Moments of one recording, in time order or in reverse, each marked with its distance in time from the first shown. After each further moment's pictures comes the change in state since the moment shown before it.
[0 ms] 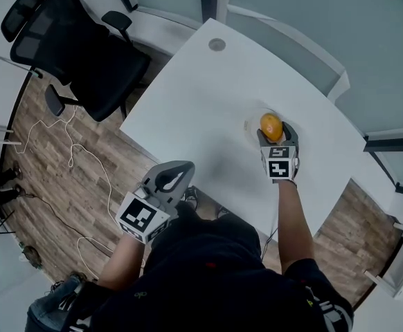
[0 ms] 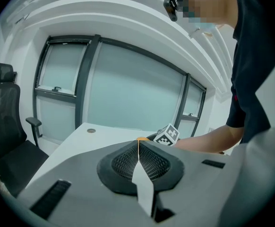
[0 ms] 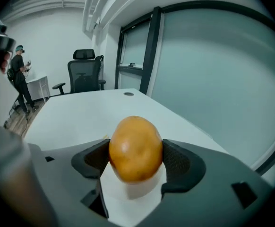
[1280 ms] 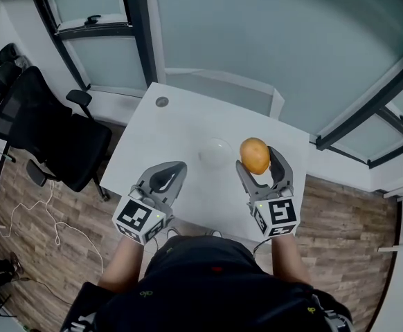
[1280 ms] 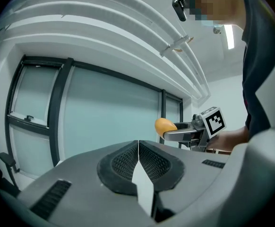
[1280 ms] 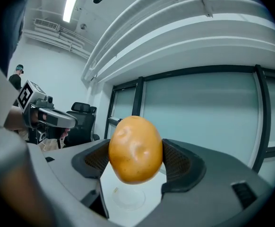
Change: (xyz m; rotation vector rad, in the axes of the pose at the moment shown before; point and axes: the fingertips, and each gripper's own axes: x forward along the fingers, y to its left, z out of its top) left arm -0.004 -0.092 0.121 0.210 -0.248 -0.212; right arm -0.332 -0.005 0.137 0.075 -0.594 -0.172
